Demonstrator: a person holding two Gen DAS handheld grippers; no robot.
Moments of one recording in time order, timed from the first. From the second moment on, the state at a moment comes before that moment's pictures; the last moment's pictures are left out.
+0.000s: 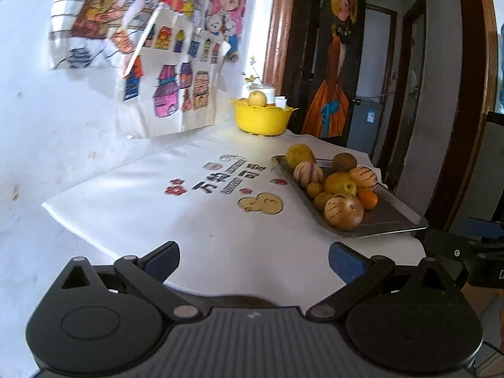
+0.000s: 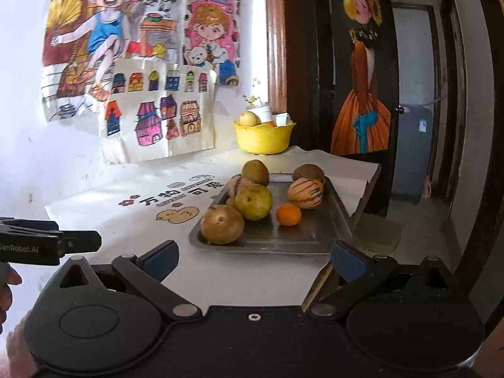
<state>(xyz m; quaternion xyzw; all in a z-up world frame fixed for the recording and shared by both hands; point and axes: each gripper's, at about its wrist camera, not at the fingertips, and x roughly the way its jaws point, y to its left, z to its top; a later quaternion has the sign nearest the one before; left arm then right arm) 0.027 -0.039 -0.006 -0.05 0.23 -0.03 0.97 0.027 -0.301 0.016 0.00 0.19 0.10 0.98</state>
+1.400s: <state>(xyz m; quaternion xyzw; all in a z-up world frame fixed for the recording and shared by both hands) 0.002 -0.017 -0.016 -0.08 0.23 -0.01 0.97 0.003 -0.277 0.008 0.00 0.21 0.11 0.97</state>
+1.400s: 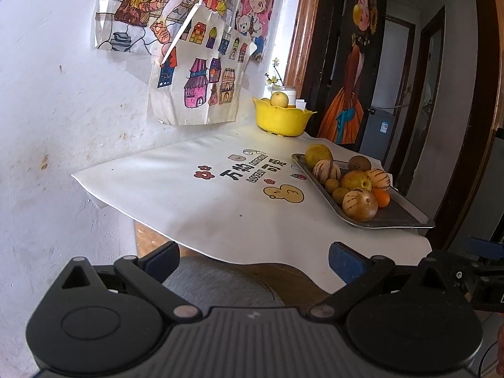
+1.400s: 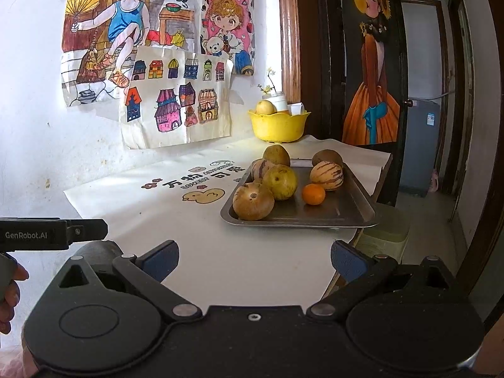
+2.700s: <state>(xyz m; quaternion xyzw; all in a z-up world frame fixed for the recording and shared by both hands) 0.000 -0.016 -0.020 -0.10 0.24 -0.01 0.97 0.001 -0.274 0.002 0.00 0.22 0.12 0.97</state>
